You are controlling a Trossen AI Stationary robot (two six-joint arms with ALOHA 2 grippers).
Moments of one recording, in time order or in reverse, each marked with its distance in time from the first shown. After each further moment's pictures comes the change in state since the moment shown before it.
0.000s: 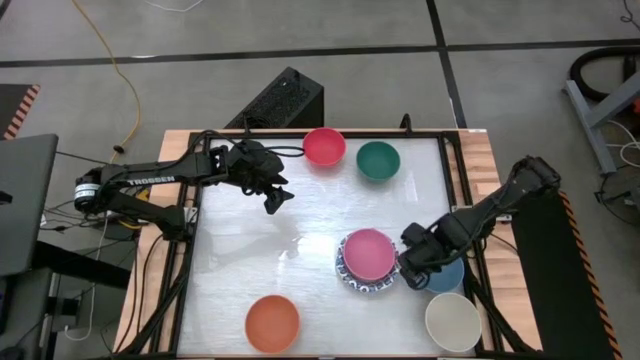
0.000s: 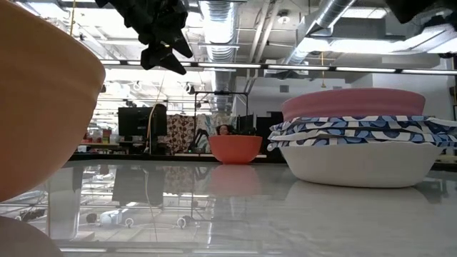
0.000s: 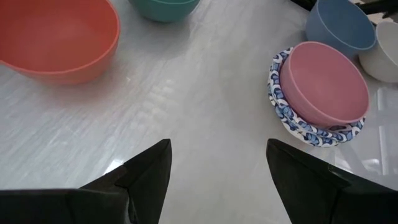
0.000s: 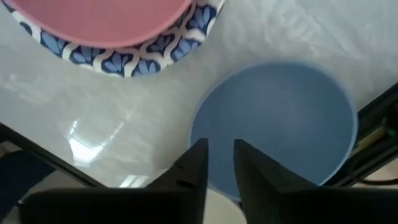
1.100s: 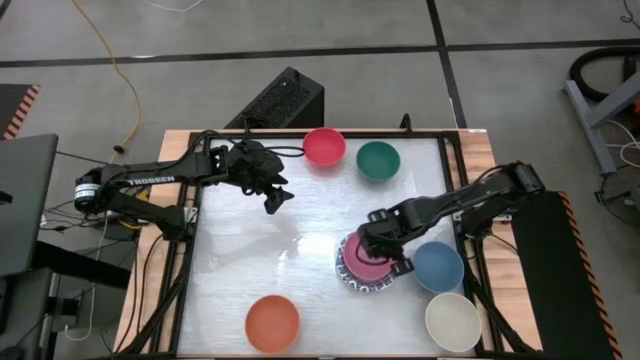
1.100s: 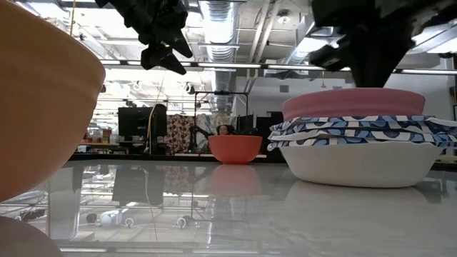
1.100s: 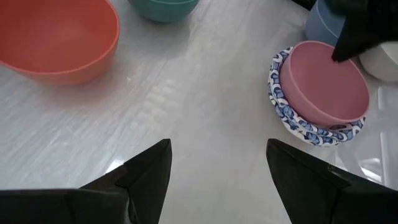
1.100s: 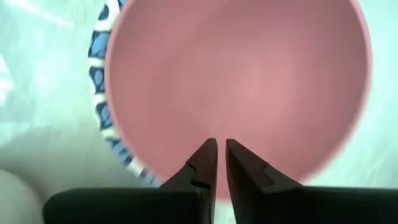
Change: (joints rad) left arm 0.000 0.000 0.000 -0.001 0.000 0.004; right arm -0.283 0.169 0.000 0.329 0.011 -1.477
